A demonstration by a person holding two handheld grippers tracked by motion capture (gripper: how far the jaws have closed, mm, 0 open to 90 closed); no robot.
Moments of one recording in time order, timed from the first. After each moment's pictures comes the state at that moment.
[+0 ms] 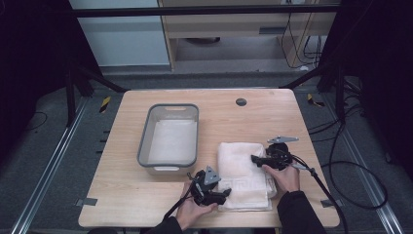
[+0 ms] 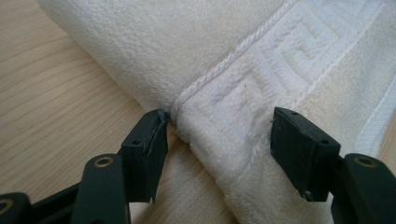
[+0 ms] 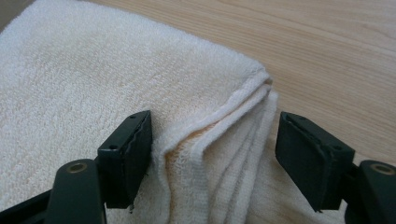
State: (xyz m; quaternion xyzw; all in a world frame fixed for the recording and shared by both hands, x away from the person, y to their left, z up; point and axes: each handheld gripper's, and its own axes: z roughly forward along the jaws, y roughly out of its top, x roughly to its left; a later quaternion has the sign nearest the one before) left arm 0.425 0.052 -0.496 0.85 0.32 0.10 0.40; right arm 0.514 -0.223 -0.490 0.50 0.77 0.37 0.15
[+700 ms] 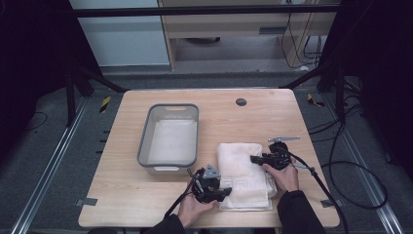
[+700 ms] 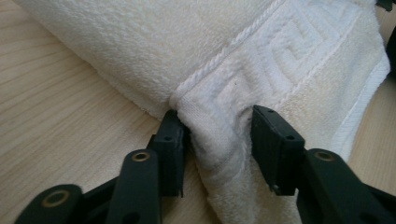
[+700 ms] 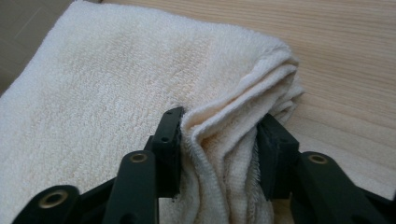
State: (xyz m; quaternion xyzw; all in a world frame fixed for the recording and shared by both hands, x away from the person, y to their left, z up) left arm 0.434 0.052 -0.500 0.85 0.34 0.03 0.41; right arm 0.518 -0.225 -0.494 0.52 0.75 0.40 0.05
